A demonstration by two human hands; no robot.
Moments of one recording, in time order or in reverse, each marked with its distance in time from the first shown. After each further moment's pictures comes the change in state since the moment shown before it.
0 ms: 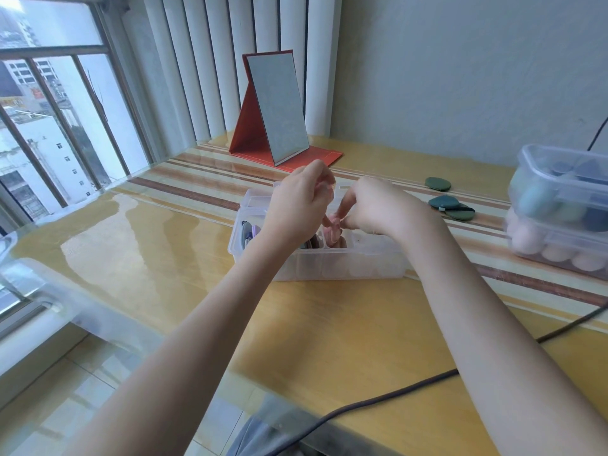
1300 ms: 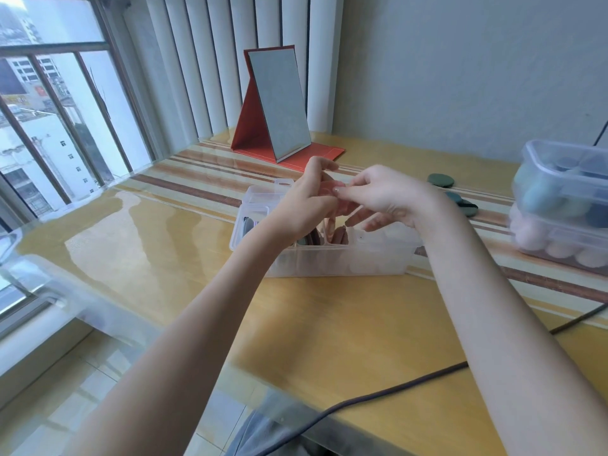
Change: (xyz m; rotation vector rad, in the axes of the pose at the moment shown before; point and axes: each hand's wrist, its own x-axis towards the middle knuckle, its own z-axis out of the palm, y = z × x) left_hand -0.002 0.010 -0.008 -0.479 -0.293 -0.197; right_hand -0.001 0.005 -0.014 0.617 -0.188 0.045
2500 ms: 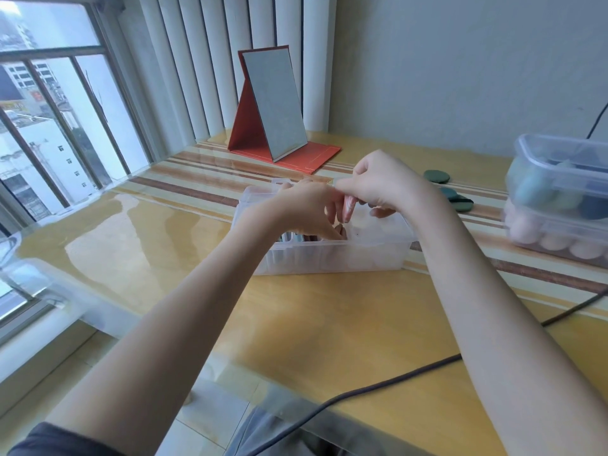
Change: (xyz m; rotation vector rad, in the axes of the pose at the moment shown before) left_hand 0.012 0.012 -0.005 0.885 -0.377 -0.026; right_hand -0.007 -0.008 0.001 -0.243 0.262 -0.010
